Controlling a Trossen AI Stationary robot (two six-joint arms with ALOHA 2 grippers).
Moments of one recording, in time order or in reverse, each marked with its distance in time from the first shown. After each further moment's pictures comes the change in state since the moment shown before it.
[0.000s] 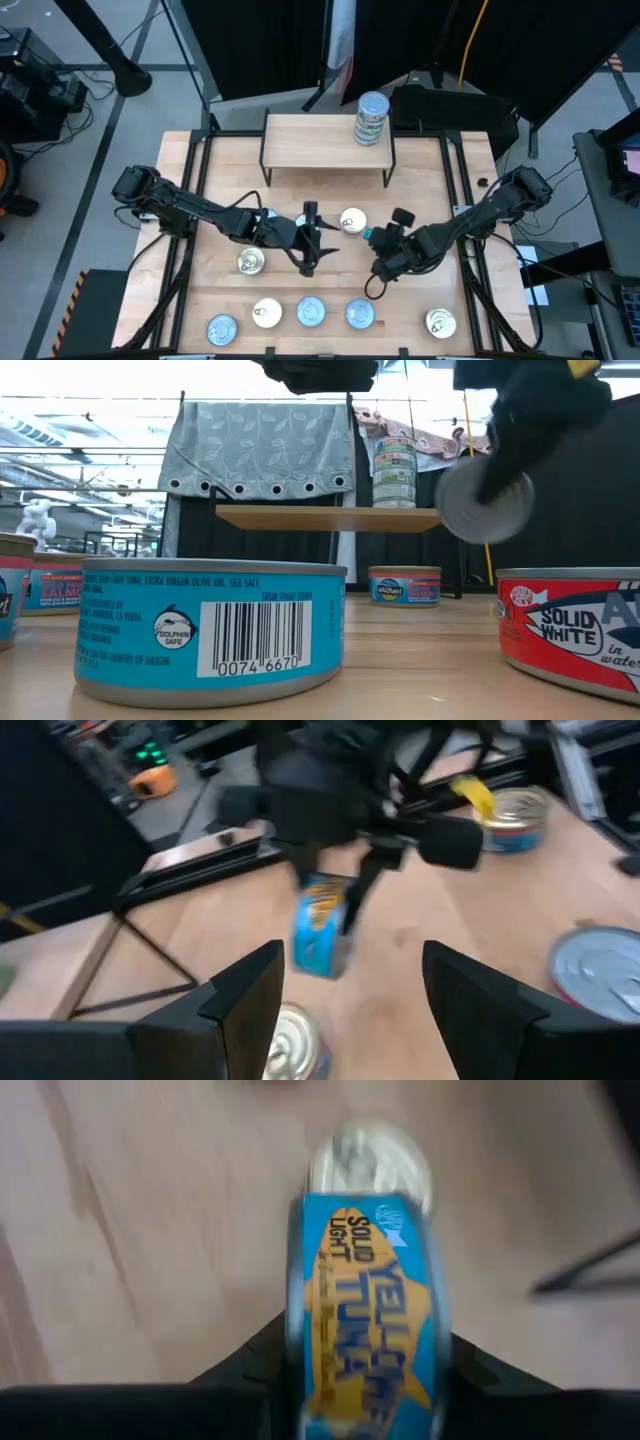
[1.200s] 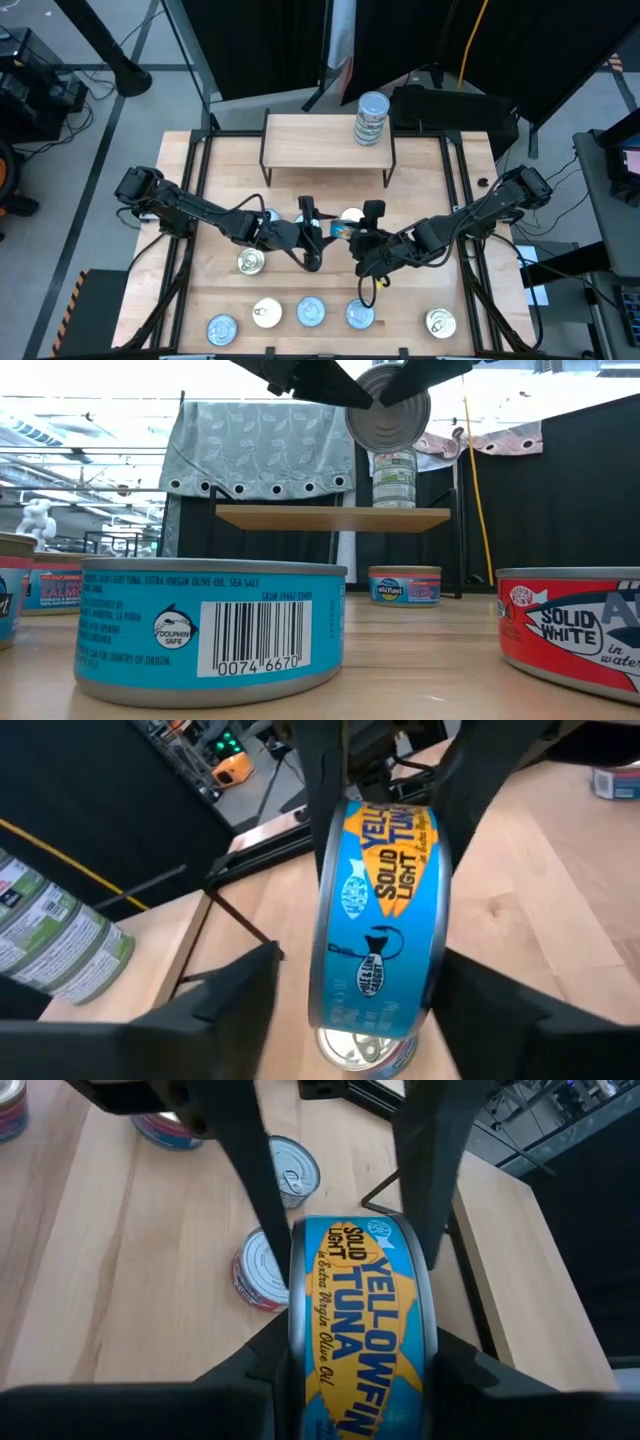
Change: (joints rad) left arm -0.012 0.024 -0.001 0.011 -0.232 0.104; right arm -0.029 -0.001 0.145 0.364 0.188 -0.696
